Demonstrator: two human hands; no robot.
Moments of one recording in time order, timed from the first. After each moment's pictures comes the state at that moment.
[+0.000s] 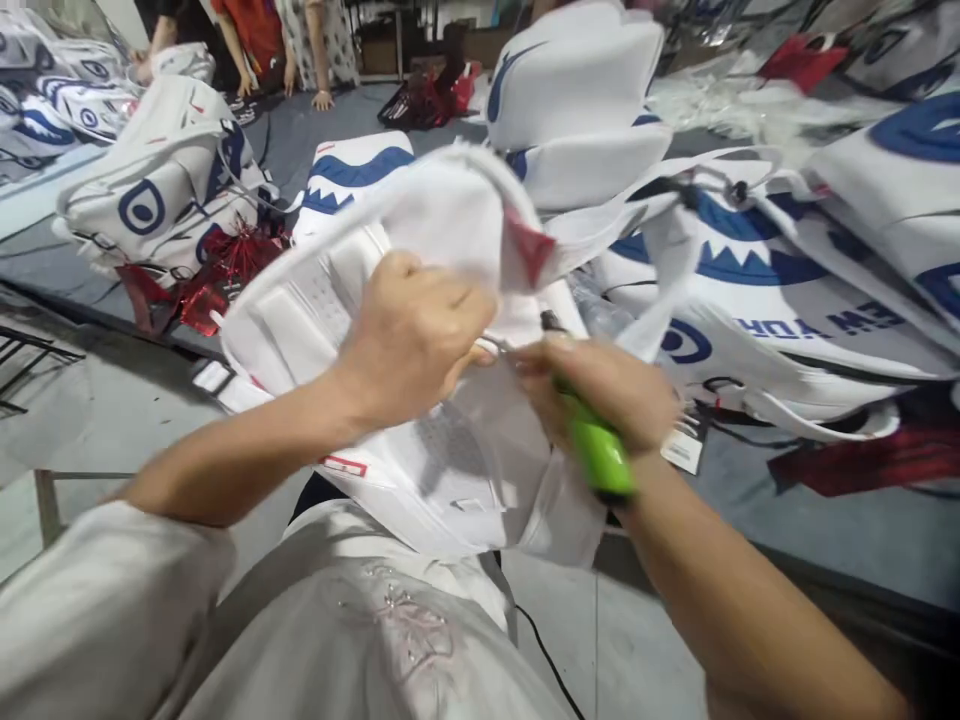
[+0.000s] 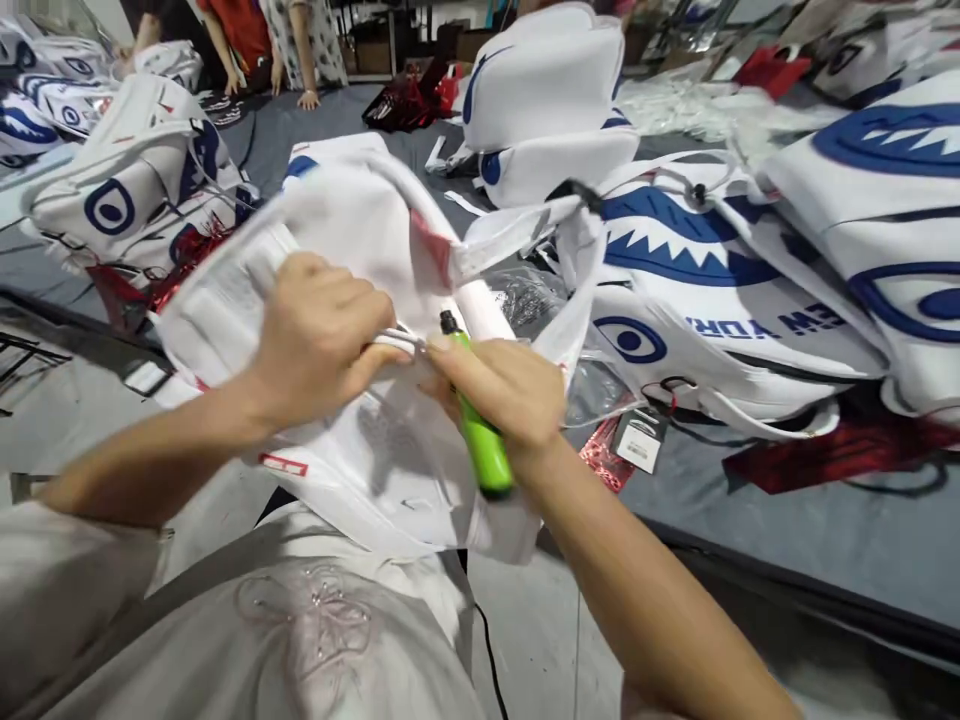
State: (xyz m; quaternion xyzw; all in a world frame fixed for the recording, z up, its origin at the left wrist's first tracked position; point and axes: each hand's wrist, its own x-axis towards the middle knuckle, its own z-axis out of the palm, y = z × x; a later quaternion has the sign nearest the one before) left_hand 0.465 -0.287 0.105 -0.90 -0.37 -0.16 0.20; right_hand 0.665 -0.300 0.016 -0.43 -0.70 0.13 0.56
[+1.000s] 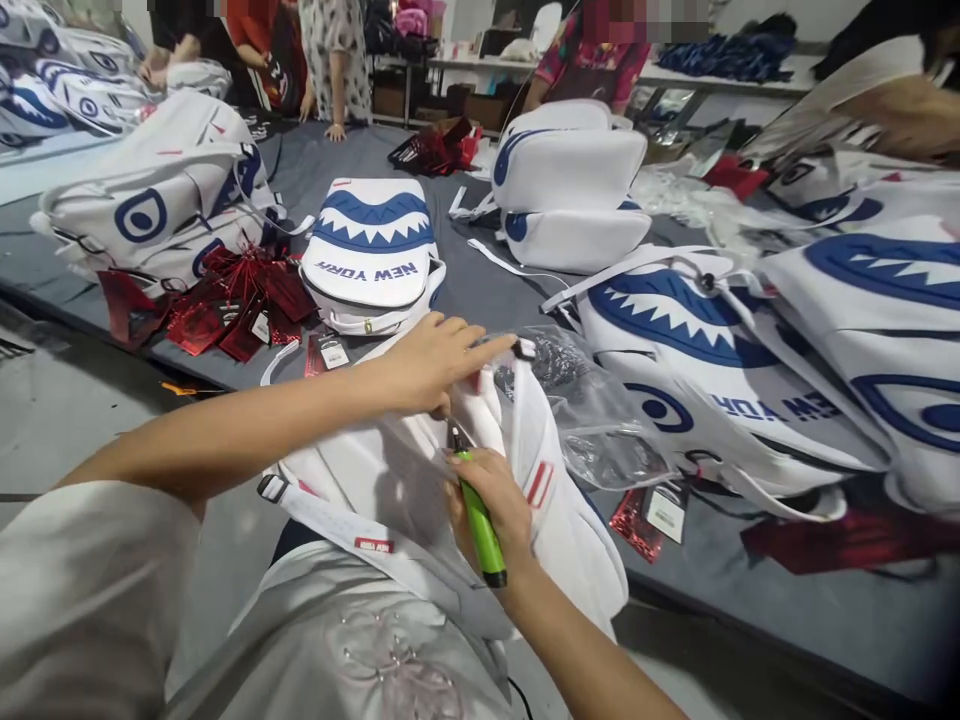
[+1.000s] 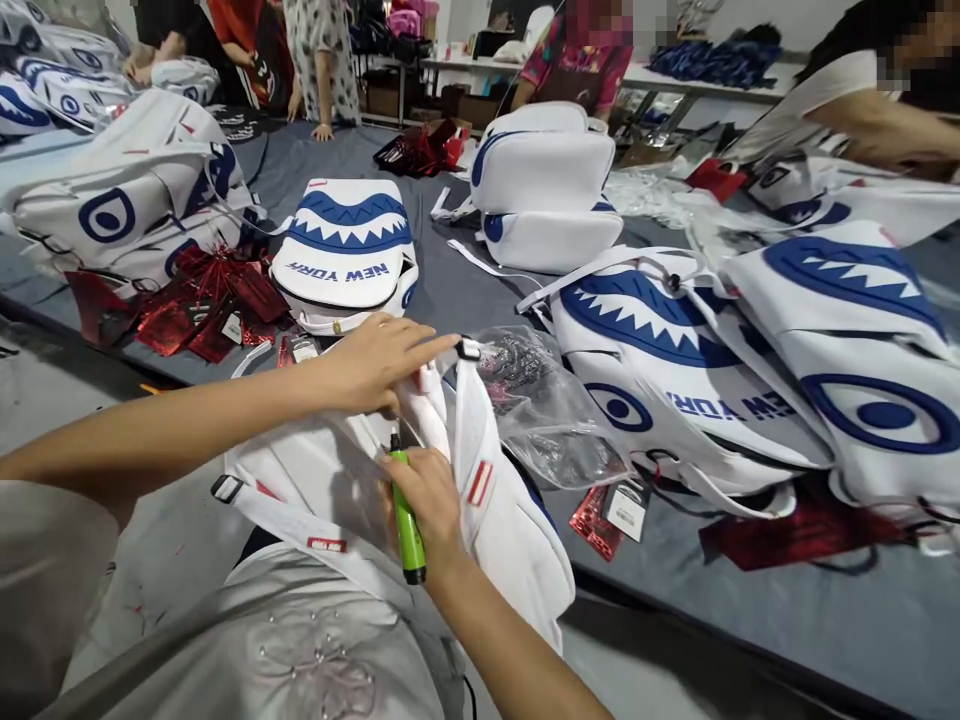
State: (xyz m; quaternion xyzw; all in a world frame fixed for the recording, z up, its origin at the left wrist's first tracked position) left_hand 0.441 -0.208 0.063 -0.95 -0.32 -0.02 0.02; right_hand 0.593 -0.334 -0.032 -0.34 -0.75 0.12 0.55
